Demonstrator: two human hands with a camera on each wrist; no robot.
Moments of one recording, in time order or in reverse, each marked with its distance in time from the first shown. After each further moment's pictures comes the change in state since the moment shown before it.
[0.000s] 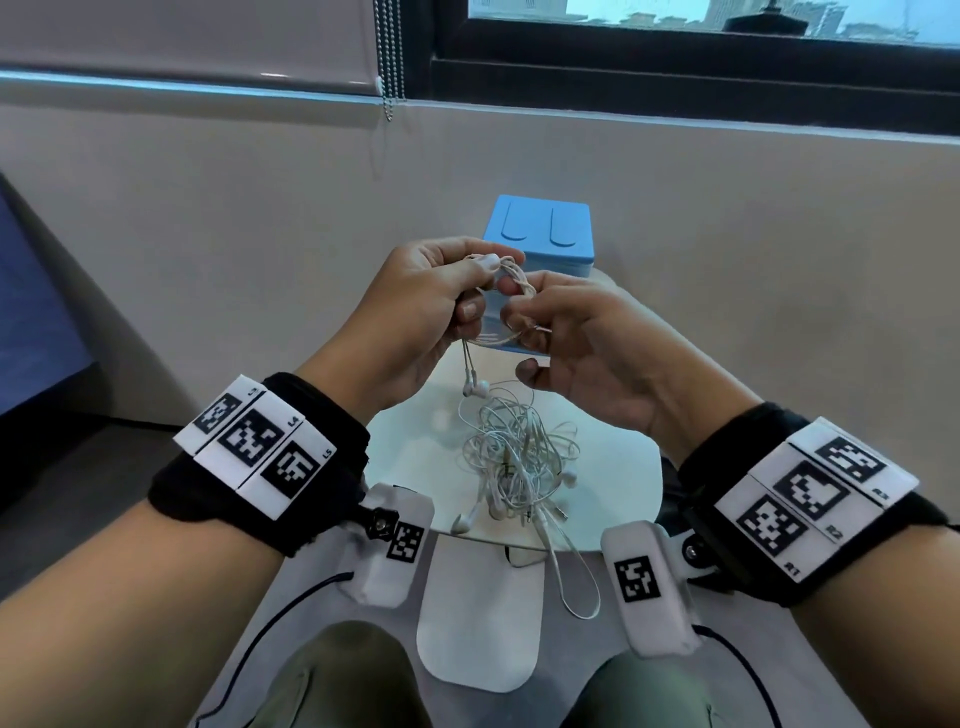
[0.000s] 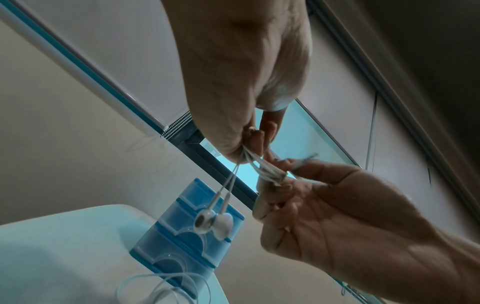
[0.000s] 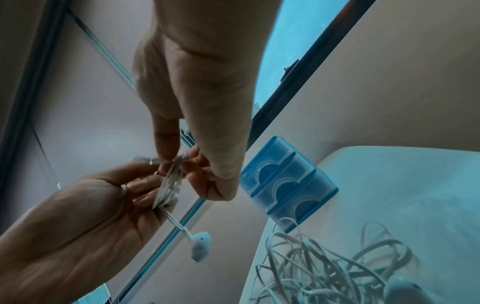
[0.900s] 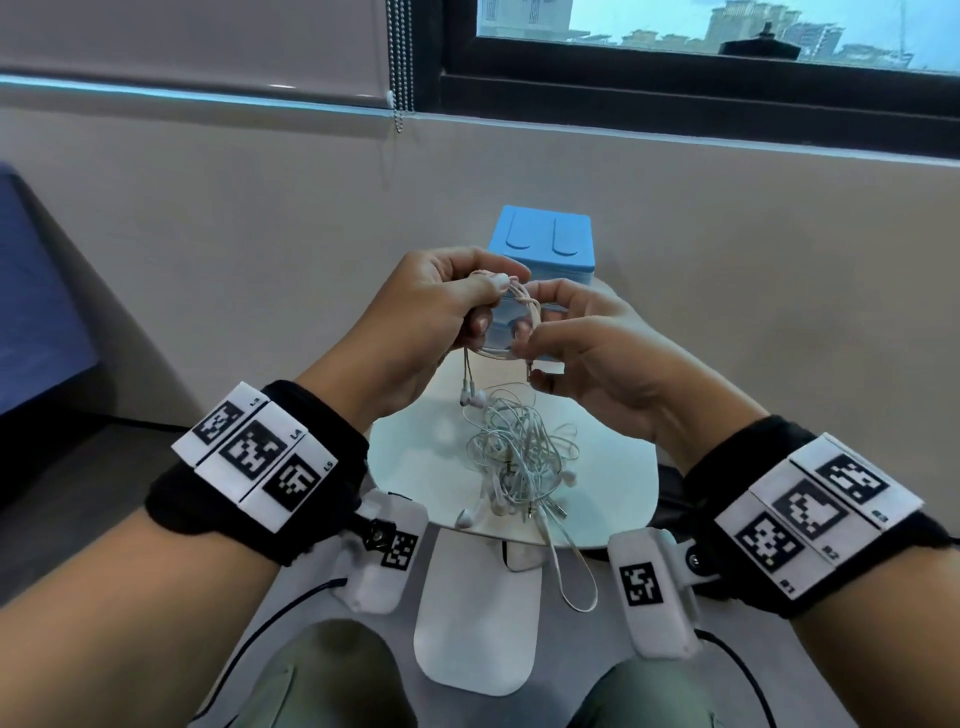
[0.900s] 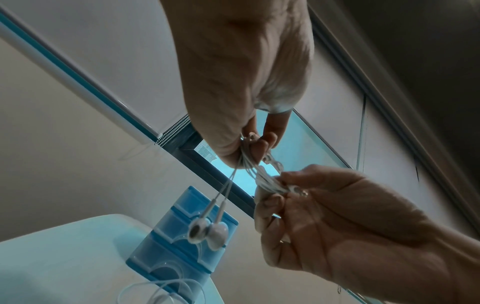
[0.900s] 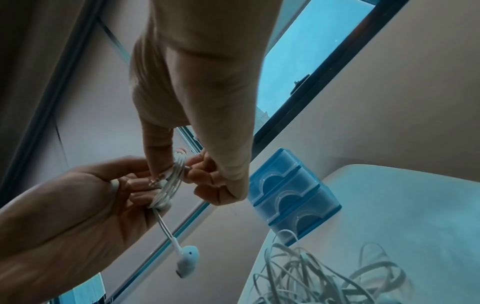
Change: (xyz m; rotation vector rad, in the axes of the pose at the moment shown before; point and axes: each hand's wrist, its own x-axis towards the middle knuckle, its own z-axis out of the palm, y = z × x) left_hand -0.018 0.007 -0.003 0.139 -0.024 0.058; right_hand -0.014 -0.003 0.009 -0.180 0.100 -0.025
